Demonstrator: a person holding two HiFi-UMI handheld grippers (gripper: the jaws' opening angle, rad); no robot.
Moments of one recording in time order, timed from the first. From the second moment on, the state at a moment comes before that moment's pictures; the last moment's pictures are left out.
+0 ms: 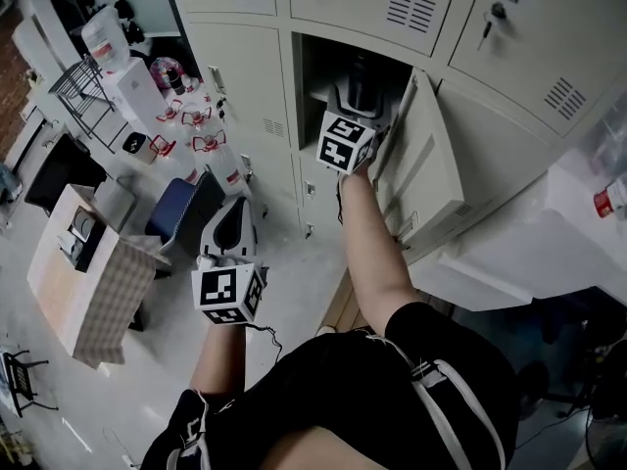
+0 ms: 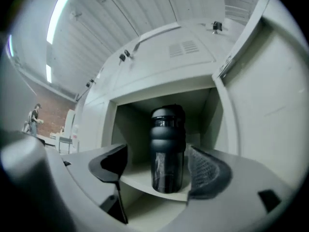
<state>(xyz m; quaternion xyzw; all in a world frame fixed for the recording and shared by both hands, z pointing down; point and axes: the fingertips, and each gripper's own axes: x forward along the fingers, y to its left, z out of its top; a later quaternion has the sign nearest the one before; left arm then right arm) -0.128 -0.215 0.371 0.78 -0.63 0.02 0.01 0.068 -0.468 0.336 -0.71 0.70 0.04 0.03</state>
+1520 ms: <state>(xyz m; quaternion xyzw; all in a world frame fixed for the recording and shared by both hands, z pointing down) -0.111 -0.135 0.359 0.81 -0.59 0.01 0.01 0.034 -0.194 0.363 -0.59 0.81 -0.02 0.05</state>
